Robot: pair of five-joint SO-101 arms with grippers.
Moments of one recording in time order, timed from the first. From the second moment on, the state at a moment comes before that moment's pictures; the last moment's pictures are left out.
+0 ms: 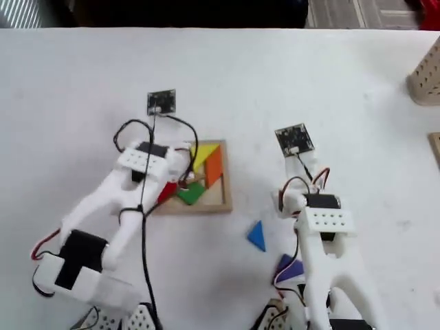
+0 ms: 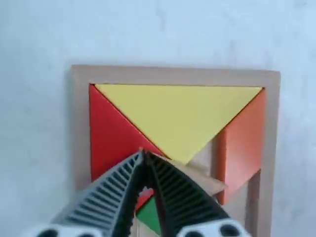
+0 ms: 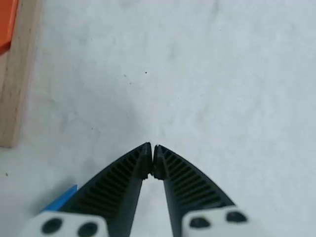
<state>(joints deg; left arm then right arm) 11.6 1.4 35.5 41.7 23.9 -2.2 -32.8 64.4 39.7 19.9</state>
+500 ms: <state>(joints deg) 14.8 6.6 31.1 39.0 24.0 -2.2 -32.8 64.4 39.7 19.9</state>
